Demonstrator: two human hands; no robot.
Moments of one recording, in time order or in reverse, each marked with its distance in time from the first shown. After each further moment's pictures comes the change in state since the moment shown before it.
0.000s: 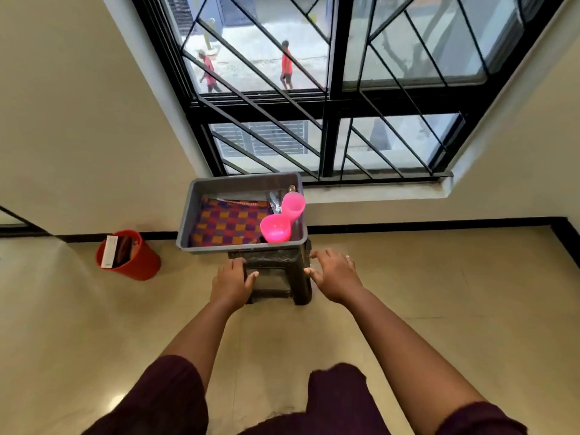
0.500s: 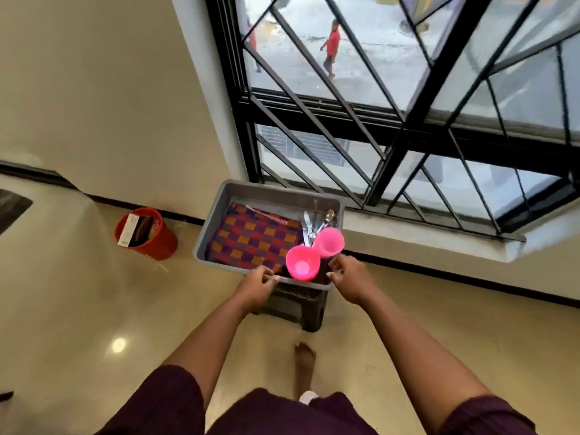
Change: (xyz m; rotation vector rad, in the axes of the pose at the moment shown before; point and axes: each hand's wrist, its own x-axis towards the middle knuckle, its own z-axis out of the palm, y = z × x) left_hand 0.130 0.008 -0.025 -0.572 -0.251 -0.288; right_hand 0.199 -0.019 -0.020 0.106 -0.179 0.006
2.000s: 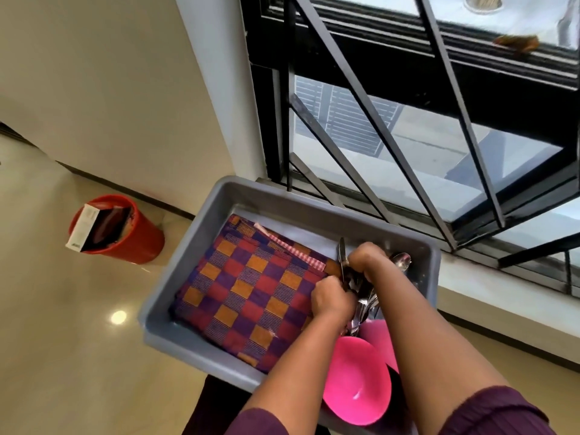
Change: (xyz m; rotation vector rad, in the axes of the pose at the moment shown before) left_hand 0.350 0.012 0.098 -0.044 0.124 -0.182; right_hand 0.411 -0.006 0.120 -0.129 -0.225 0.395
